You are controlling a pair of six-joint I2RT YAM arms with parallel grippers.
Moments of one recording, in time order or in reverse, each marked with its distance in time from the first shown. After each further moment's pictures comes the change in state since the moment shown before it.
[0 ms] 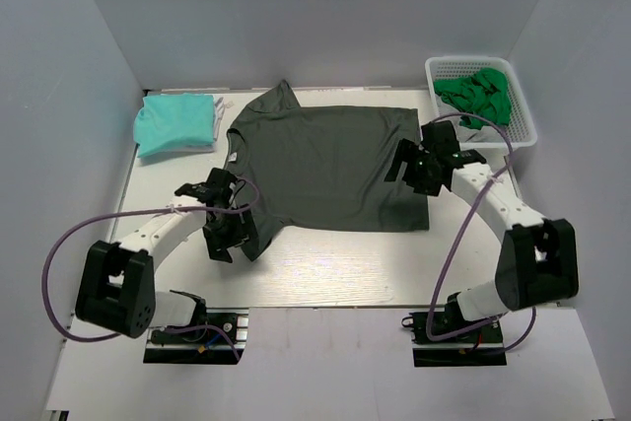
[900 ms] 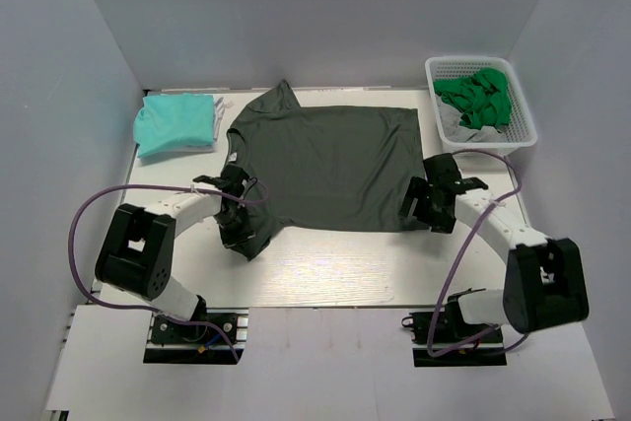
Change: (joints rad) left arm -0.033 0.248 0.043 0.088 -0.054 0.018; right arm -0.004 -0.187 -0.275 -0.119 0.160 0.051
